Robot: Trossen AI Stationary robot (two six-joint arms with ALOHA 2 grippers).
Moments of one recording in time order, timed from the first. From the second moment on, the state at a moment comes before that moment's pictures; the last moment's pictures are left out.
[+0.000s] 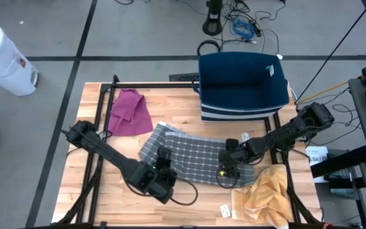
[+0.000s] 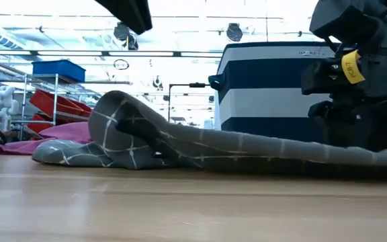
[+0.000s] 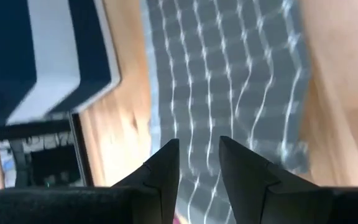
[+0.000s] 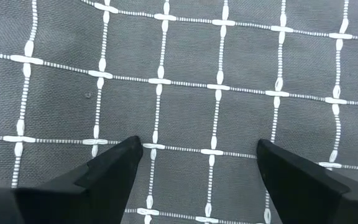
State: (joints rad) left arm -0.55 1.86 1.66 -1.19 -0.67 -0.10; right arm 0.35 1.50 0.57 -0.42 0.11 0.41
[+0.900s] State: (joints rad) left arm -0.26 1.86 1.17 -0.85 -0.37 -0.05; right arm 0.33 1.40 0.56 -0.72 0.11 0.39
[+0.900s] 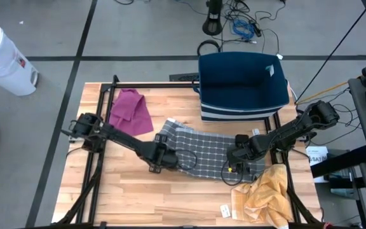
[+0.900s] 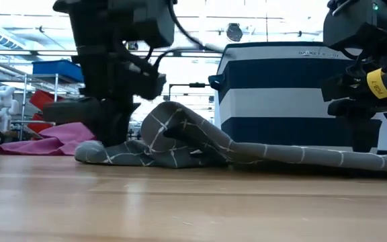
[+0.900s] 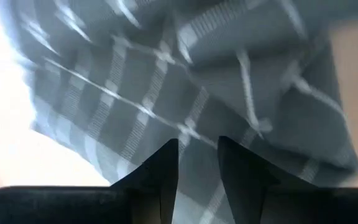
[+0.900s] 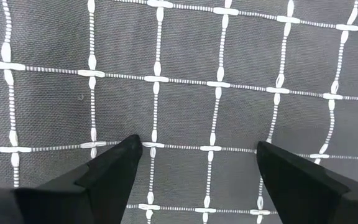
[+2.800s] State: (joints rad) left arm -0.02 1.79 1.12 -0.73 -0.18 -0.09; right arm 0.34 1.27 0.56 -0.75 0.13 0.45
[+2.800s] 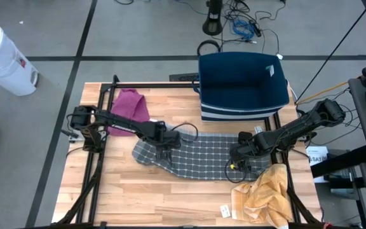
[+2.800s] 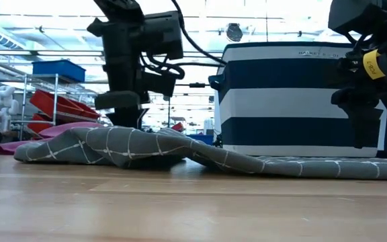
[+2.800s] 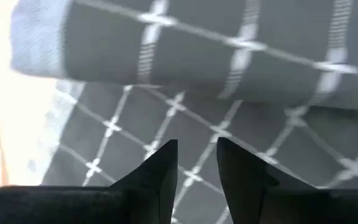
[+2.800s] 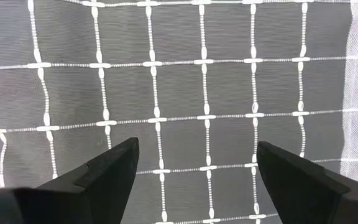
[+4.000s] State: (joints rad) left arm -0.10 1.59 0.94 -0.88 -0.22 -0.48; right arm 0.34 1.27 0.63 -0.79 0.16 0.43
